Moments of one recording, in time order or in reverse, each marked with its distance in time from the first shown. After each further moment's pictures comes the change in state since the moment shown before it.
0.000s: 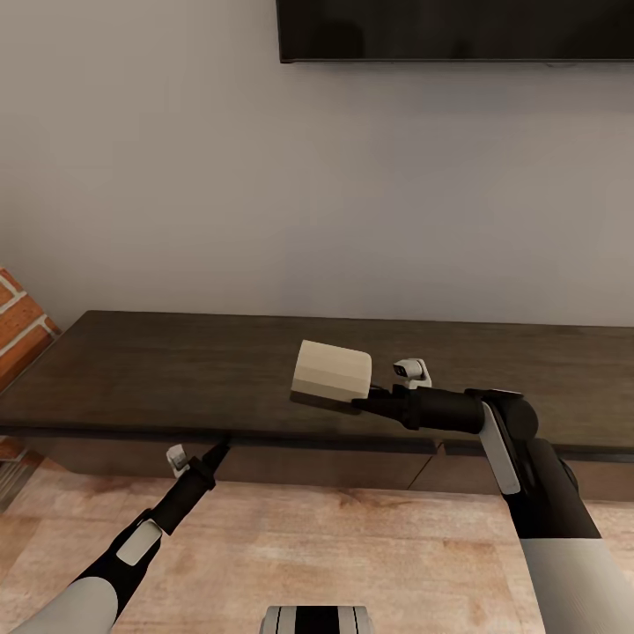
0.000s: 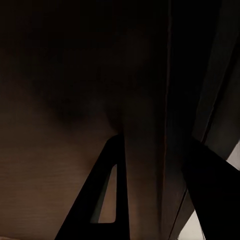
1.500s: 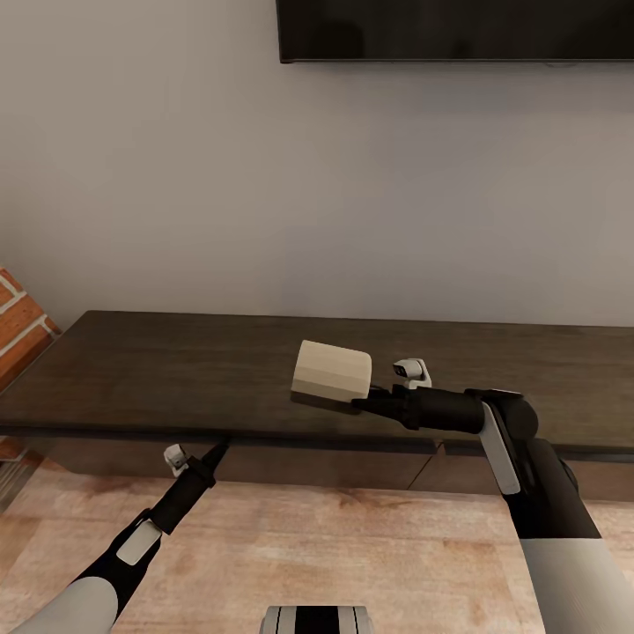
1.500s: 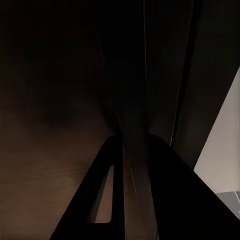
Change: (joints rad) left arm 0.000 0.000 0.003 -0.001 -0.002 0.000 -0.061; right arm 0.000 0.000 0.001 0.000 0.000 0.000 0.000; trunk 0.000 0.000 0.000
